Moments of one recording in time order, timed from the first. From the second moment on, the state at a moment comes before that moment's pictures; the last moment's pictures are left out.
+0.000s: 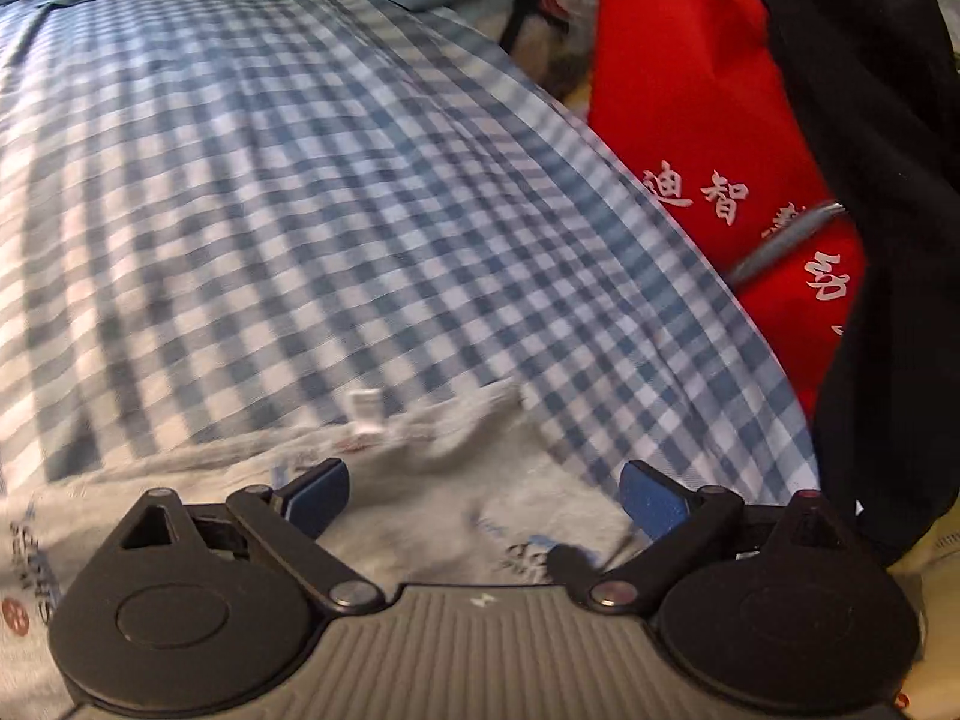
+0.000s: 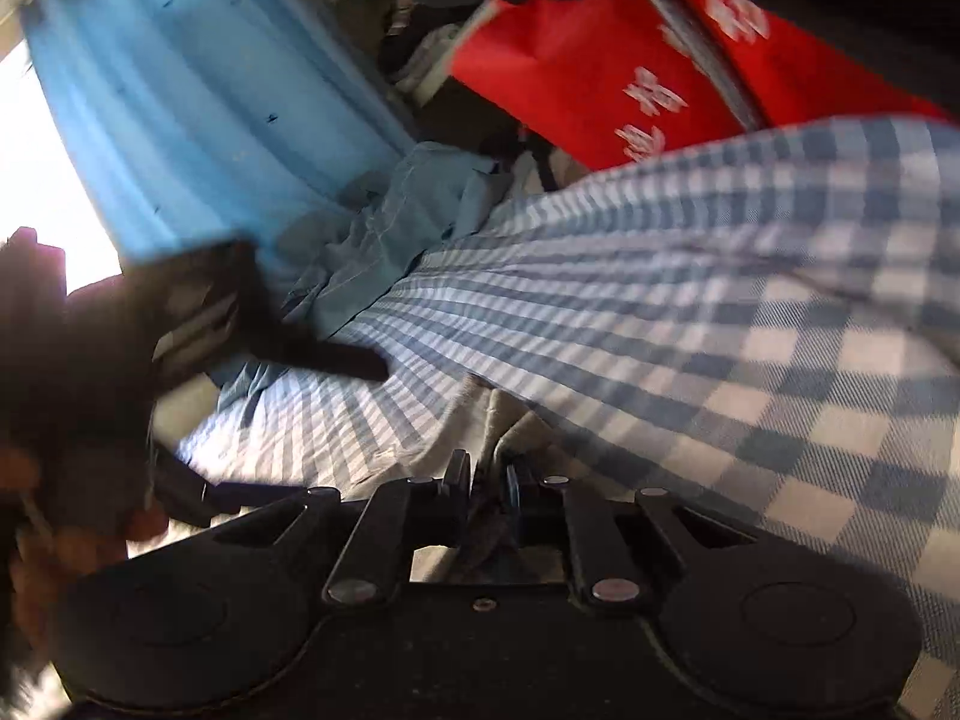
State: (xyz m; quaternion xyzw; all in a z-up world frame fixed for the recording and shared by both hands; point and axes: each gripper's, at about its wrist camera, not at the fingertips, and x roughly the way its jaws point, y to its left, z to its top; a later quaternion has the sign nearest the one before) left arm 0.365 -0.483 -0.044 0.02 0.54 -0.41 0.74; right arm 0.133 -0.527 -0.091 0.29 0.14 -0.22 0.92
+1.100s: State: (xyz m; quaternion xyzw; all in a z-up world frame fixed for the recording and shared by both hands) left arm 0.395 -0.453 -0.059 -0.10 0.59 -0.41 0.69; right arm 0.185 -0.408 -0.079 -0.18 0.22 -0.19 0.94
